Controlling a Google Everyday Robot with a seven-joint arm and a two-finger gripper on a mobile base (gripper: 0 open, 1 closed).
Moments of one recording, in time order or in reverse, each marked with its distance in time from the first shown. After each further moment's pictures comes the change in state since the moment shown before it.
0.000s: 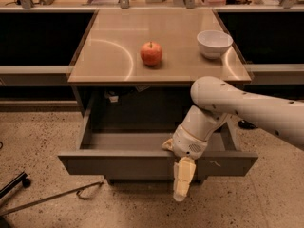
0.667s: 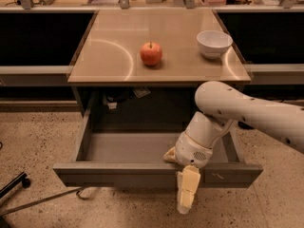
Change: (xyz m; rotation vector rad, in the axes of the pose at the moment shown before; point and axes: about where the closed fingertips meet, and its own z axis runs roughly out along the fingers) arm 0.000 0.035 0.004 -0.052 -0.020 0.017
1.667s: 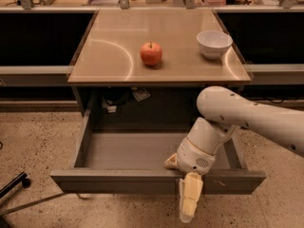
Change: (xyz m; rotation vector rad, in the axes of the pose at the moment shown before) arm 0.006 0.017 0.008 -0.029 -0.006 0.016
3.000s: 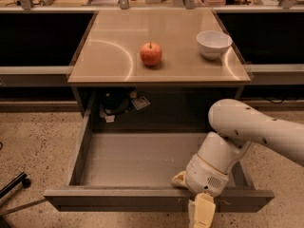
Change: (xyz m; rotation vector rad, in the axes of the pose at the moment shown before) arm 0.010 0.064 0.014 -0.095 -0.040 0.078
